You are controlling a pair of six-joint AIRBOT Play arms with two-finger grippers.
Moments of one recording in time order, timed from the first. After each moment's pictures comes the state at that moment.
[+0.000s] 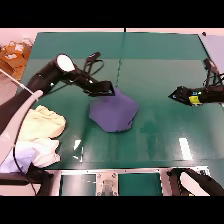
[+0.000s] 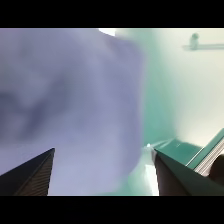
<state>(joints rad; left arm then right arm) -0.36 -1.53 1.44 0.89 -1.19 -1.46 -0.21 -0.98 0.92 -1.12 1.15 1.51</state>
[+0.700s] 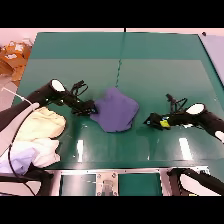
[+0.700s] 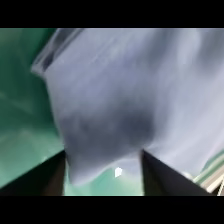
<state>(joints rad) -0.25 -1.54 1.05 0.82 -1.05 -1.40 -0.05 -1.16 0.57 -0.85 0.97 1.36</state>
